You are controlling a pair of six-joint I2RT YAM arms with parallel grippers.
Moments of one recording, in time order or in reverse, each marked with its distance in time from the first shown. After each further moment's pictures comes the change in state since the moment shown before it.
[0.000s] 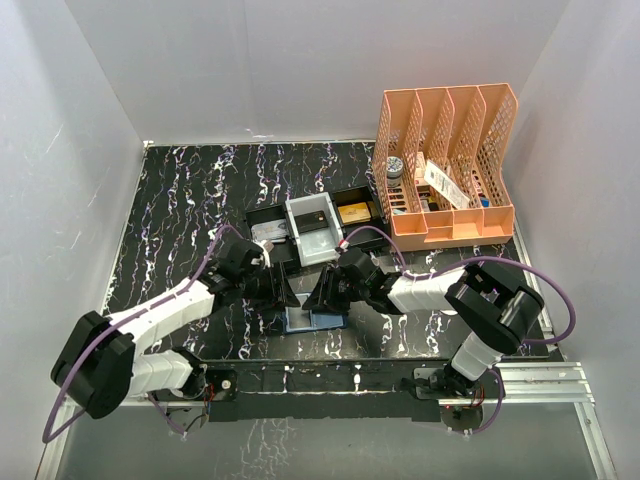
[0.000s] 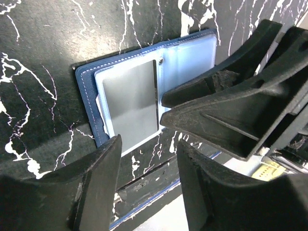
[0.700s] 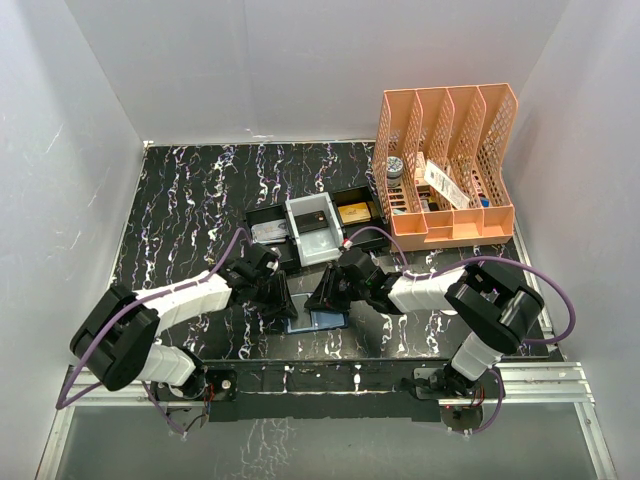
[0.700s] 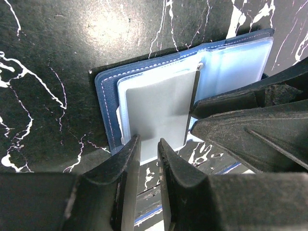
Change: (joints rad) left arm -0.069 0.179 0.030 0.002 -0.084 -0.042; right arm 0.000 0.001 -0.003 0.004 0.035 0.048
